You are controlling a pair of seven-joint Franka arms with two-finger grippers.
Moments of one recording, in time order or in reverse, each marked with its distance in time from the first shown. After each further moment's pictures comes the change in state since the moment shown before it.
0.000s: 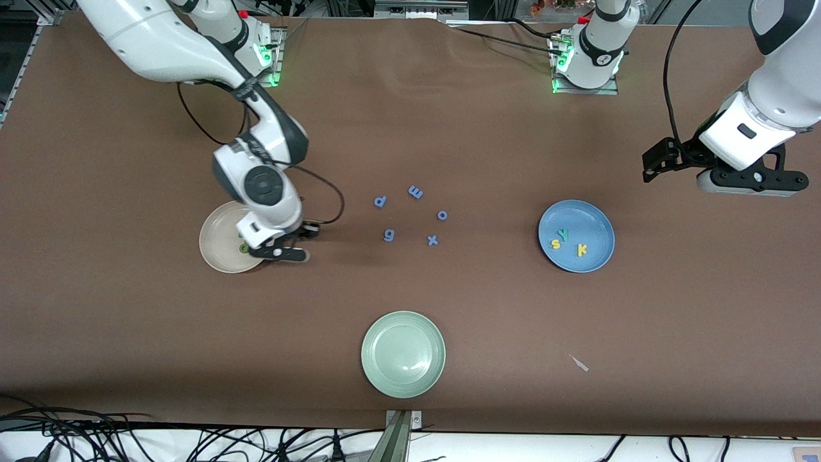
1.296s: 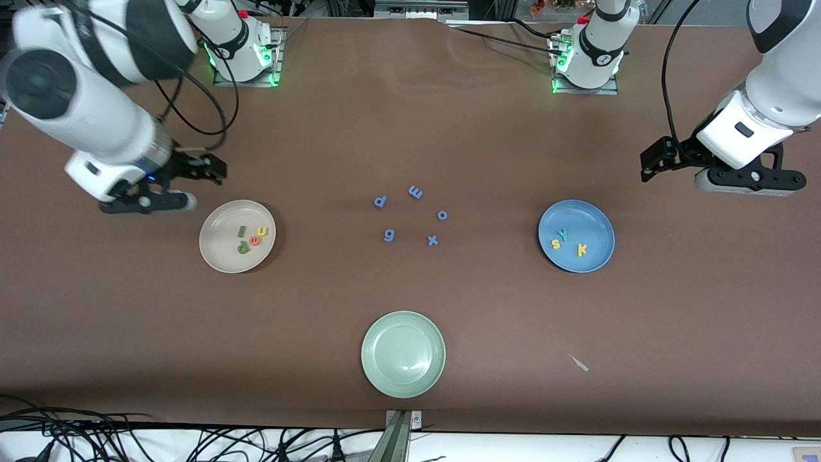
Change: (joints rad) left arm -0.007 0.000 -0.001 0.003 0.000 -0.001 0.000; right arm -0.027 -0.417 -0.136 0.223 0.305 -0.599 -0.467
